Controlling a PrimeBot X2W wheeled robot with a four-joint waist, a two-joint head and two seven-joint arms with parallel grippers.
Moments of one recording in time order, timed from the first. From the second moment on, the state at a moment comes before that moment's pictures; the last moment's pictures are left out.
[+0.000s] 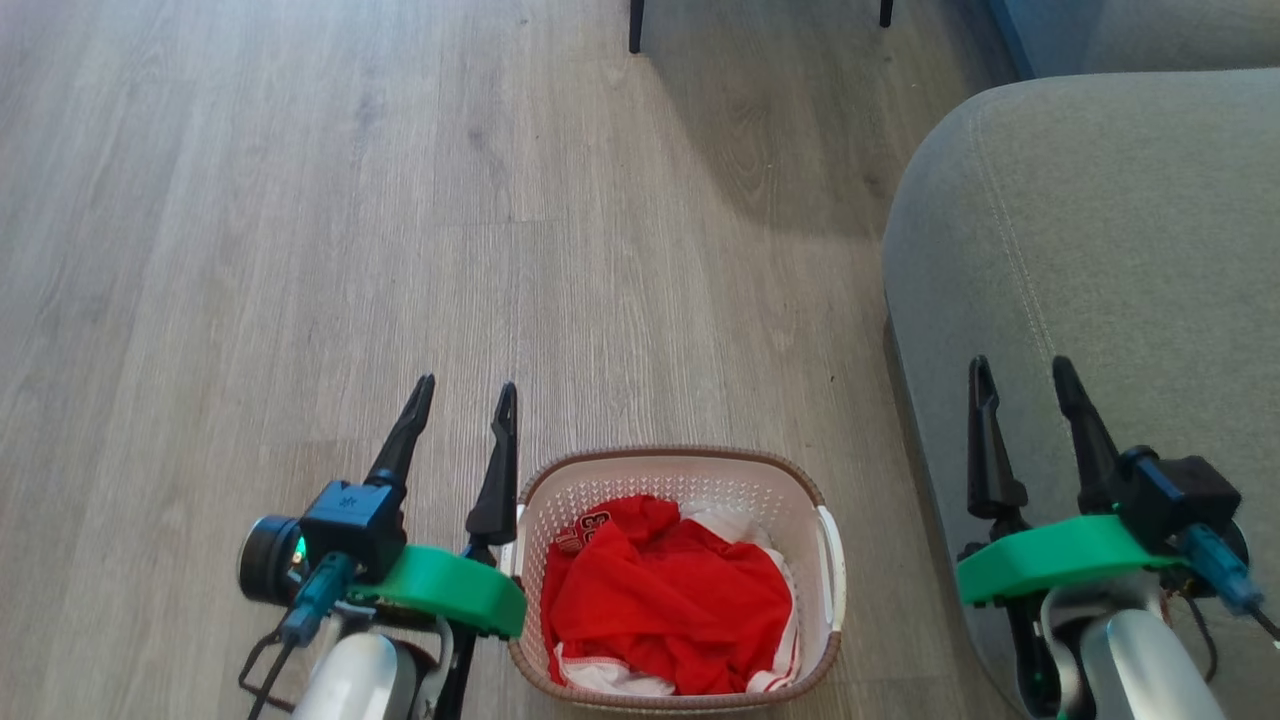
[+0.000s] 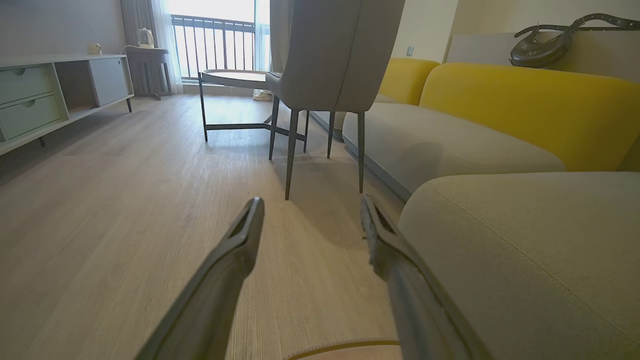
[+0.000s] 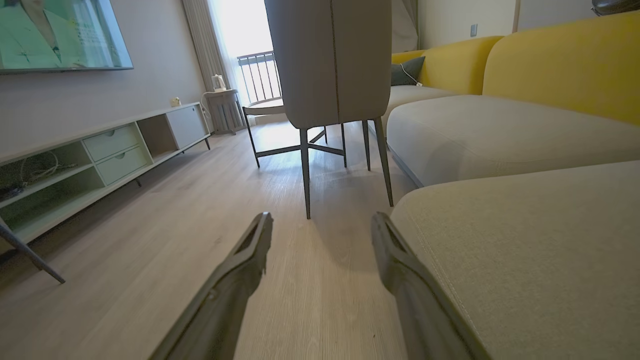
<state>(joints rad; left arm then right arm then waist) -0.06 0.05 -0.32 0.09 -0.21 0.02 -0.26 -0.05 -0.06 0.09 0.05 0.27 0.12 -0.26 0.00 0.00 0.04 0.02</state>
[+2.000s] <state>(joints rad) 0.01 0.06 -0.31 0.22 -0.28 0.05 -0.25 0.01 -0.06 0.10 0.20 0.34 0.12 -0.25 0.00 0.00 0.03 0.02</state>
